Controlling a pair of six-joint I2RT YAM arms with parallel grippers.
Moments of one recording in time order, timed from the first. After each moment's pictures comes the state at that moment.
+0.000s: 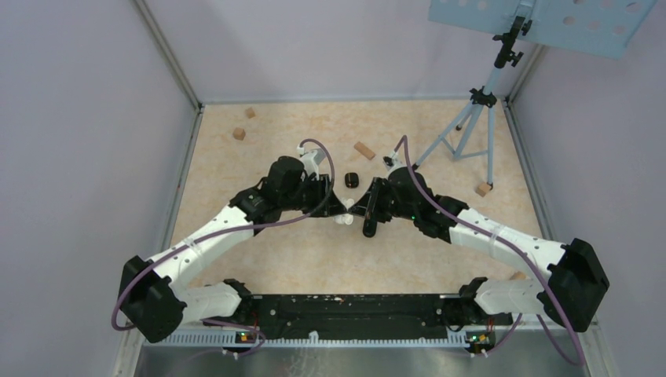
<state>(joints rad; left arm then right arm) -0.66 1.17 0.91 -0.34 0.34 -0.65 0.84 1.21 0.84 -0.17 -0.09 0.97</state>
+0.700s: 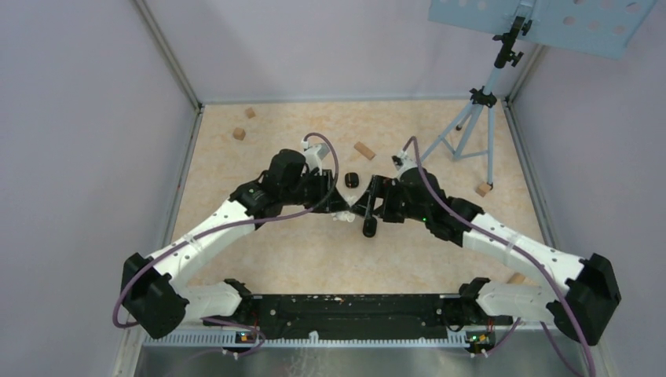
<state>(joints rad) -0.67 1.20 0.97 -0.39 0.36 -0.62 0.83 1.14 0.84 -0.27 -0.05 0.85</state>
